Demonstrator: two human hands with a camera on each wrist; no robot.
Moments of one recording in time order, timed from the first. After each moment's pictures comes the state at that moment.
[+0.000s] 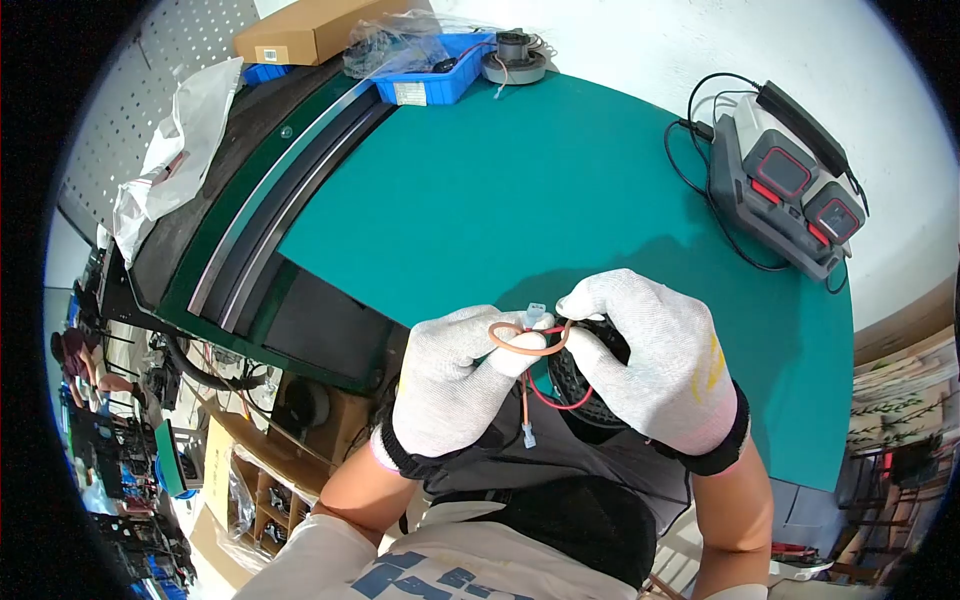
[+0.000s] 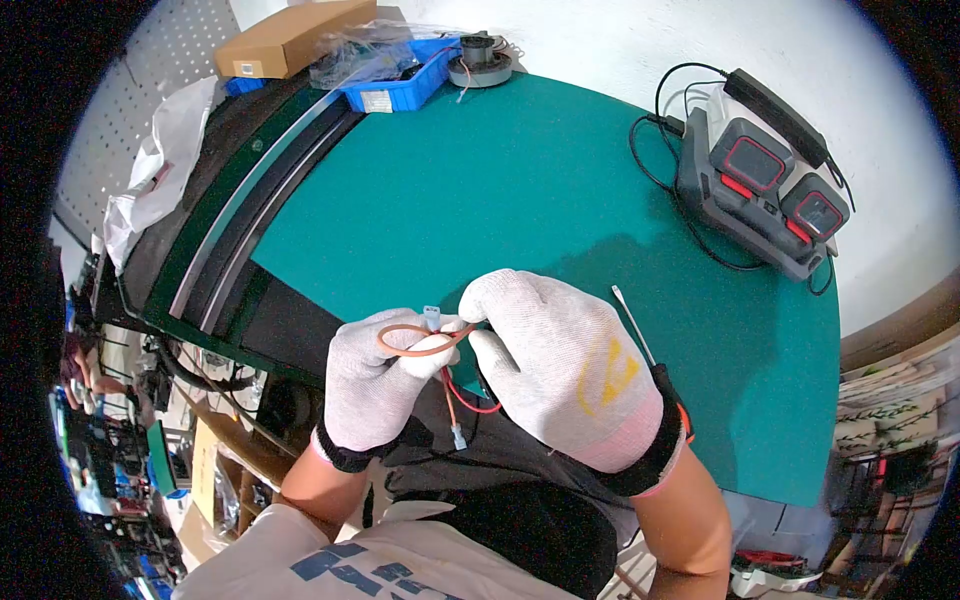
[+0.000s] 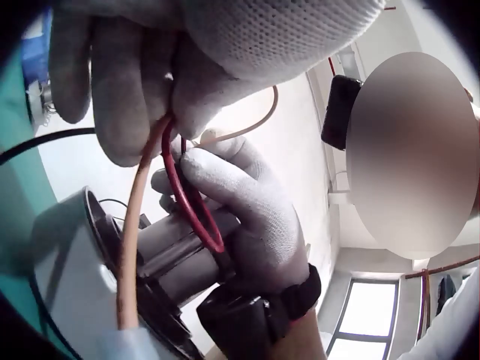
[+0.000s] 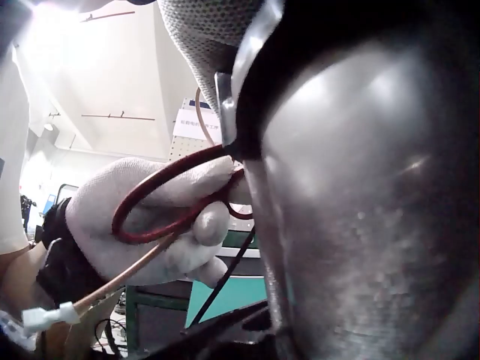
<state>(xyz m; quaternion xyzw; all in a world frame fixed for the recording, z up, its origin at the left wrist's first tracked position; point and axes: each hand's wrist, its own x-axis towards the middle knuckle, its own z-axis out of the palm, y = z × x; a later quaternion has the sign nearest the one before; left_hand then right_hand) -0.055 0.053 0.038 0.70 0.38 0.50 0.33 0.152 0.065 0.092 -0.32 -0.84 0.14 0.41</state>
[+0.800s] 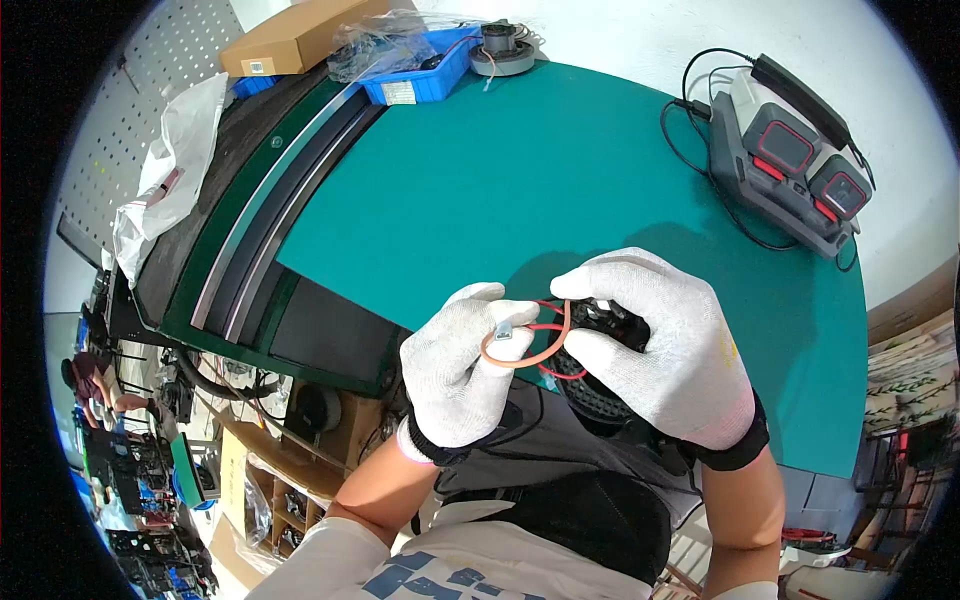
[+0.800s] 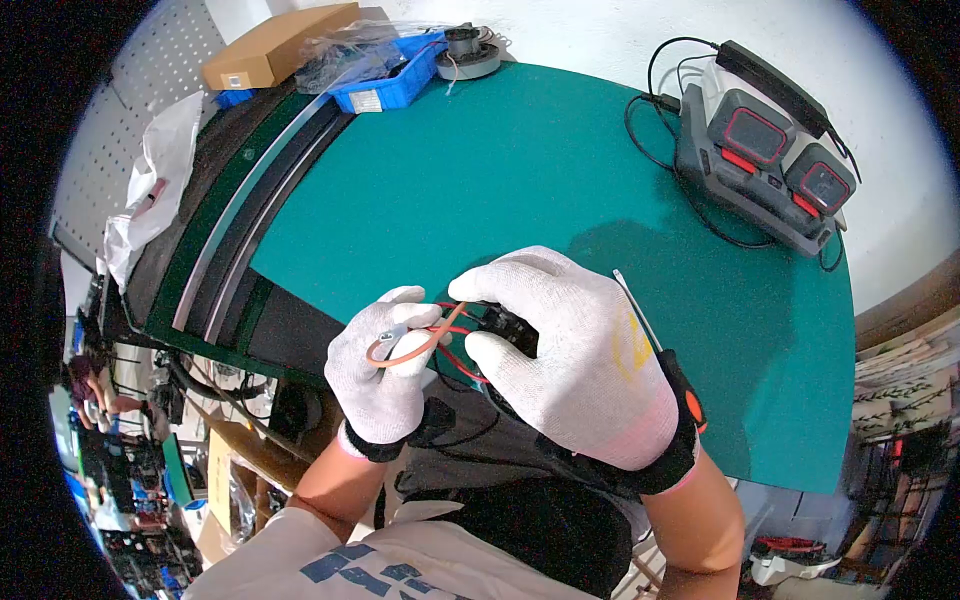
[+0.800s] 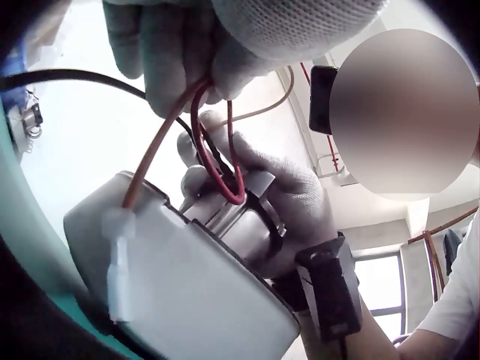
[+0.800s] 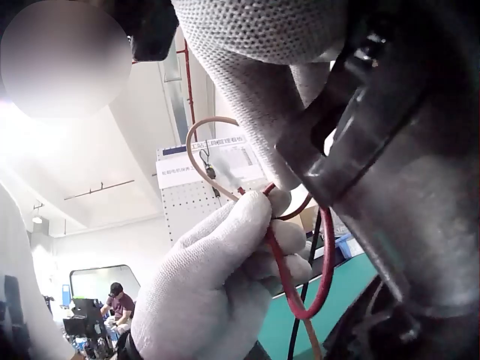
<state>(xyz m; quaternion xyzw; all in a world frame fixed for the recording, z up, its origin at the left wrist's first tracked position) -0.045 0.063 0.017 0.73 0.33 0.59 0.14 0.159 0.063 0.090 -0.37 -0.78 0.24 0.44</state>
